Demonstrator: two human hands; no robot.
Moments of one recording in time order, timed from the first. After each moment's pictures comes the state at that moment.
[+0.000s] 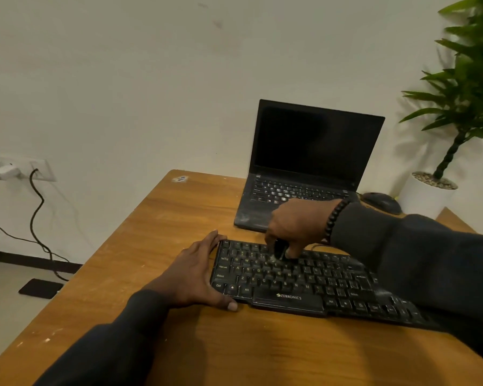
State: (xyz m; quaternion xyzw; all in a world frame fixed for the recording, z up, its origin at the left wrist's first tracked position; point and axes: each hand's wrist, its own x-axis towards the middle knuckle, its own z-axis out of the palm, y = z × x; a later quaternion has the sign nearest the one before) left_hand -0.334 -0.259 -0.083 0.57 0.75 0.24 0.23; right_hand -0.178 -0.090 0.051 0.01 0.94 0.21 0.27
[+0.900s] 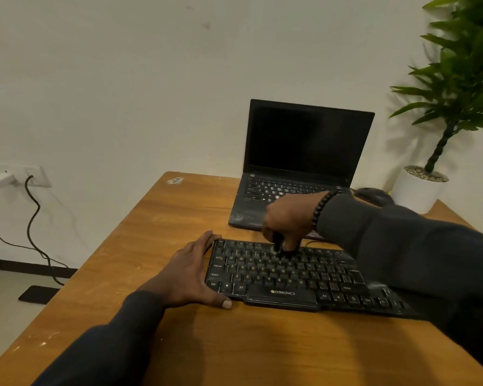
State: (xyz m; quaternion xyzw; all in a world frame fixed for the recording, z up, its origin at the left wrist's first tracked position) left_hand -0.335 -0.258 -0.083 0.56 0.76 0.22 0.24; right_hand -0.180 -0.074 0.049 0.04 0.93 0.19 0.30
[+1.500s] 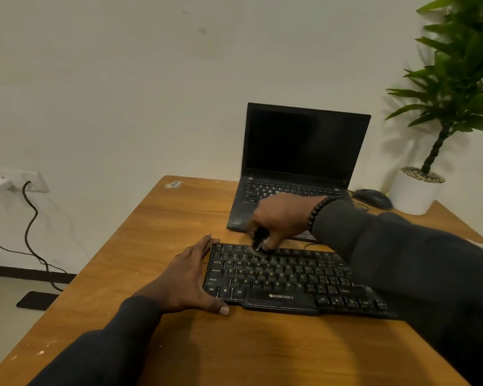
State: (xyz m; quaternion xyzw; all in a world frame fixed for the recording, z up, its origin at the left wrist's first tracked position) left_hand -0.337 -0.259 -0.081 0.56 0.76 0.21 0.25; right_hand -0.184 -0.081 0.054 0.05 0.97 0.10 0.21
